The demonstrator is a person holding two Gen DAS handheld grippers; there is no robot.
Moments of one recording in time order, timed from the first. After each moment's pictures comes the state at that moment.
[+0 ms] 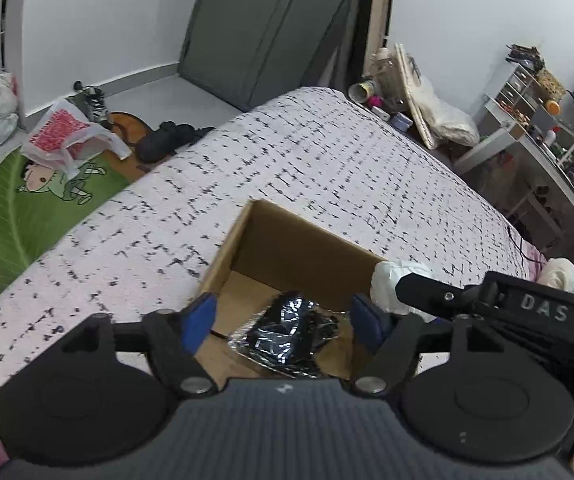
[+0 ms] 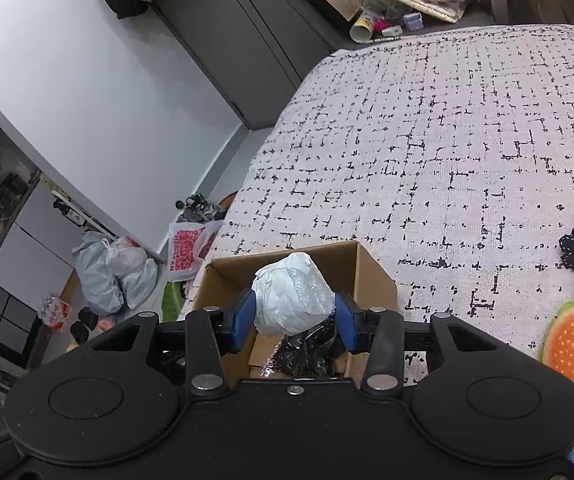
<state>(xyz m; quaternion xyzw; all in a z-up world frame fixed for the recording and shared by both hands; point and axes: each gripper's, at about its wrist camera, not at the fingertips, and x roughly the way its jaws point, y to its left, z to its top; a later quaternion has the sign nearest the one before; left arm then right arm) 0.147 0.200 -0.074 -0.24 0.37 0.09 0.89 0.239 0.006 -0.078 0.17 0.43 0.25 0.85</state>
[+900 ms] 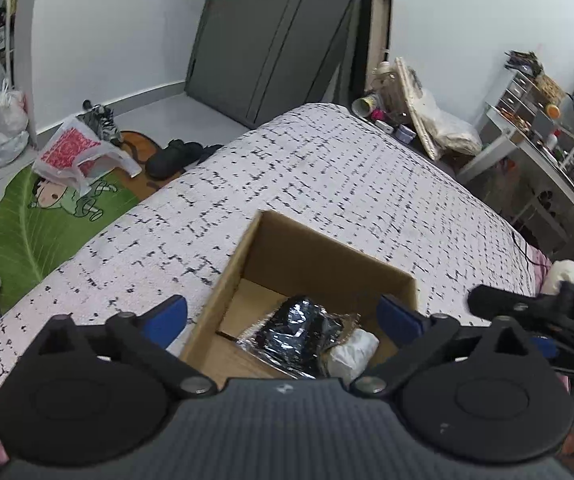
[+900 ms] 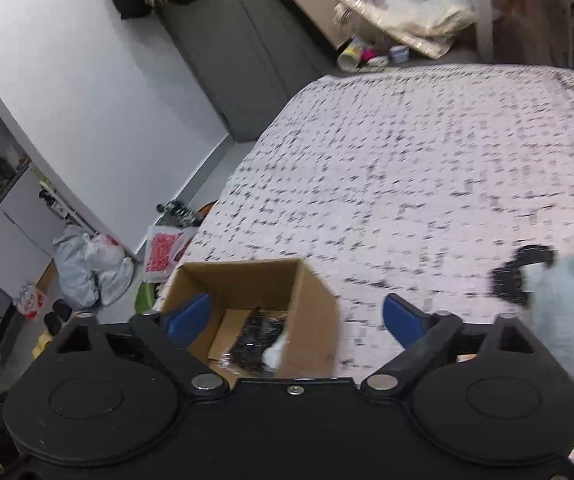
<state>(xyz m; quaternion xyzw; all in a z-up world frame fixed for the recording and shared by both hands) 0.134 0.190 -0.065 -0.22 0.35 0.11 0.91 0.219 -0.041 -0.050 0.12 0.40 0.22 0.88</state>
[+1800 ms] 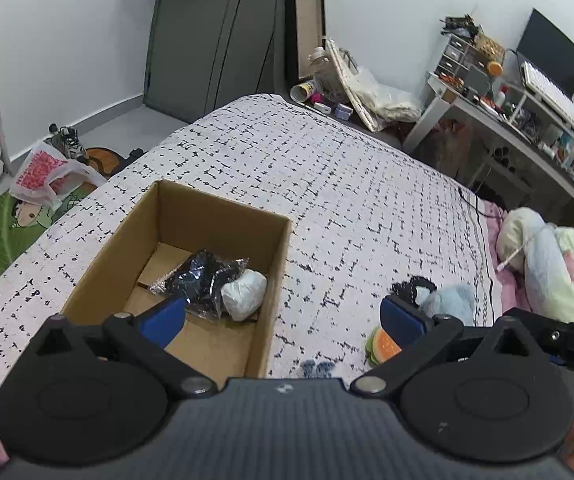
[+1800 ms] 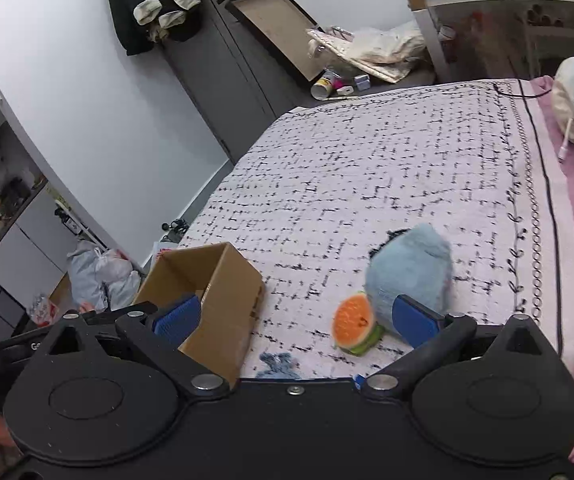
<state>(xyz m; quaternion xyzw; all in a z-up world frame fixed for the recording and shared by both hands) 0.098 0.079 -0.033 -0.16 0.35 0.06 0.92 0.162 -0.181 -0.045 0.15 0.37 0.24 0.89</state>
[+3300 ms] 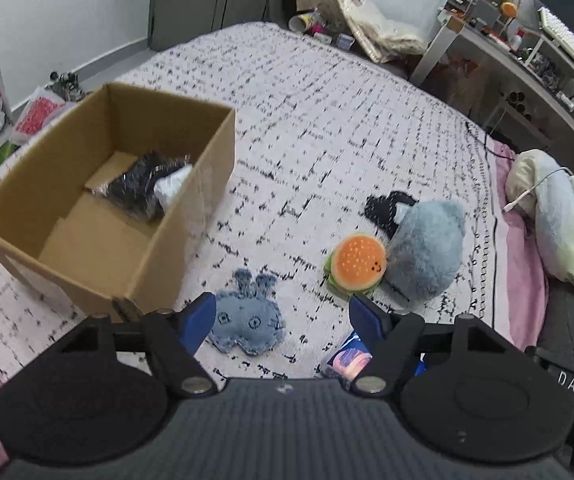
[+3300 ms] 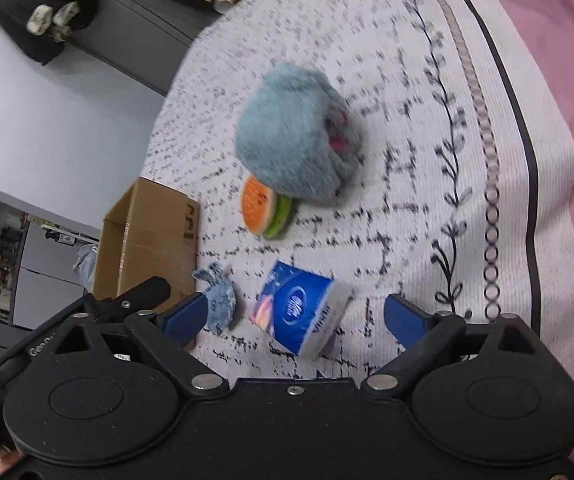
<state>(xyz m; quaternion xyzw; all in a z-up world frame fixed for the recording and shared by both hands) 0.112 -0.002 -0.083 -0.17 0.43 0.09 0.88 0.170 -0.241 -0.147 0.29 0.53 0.19 0.78</state>
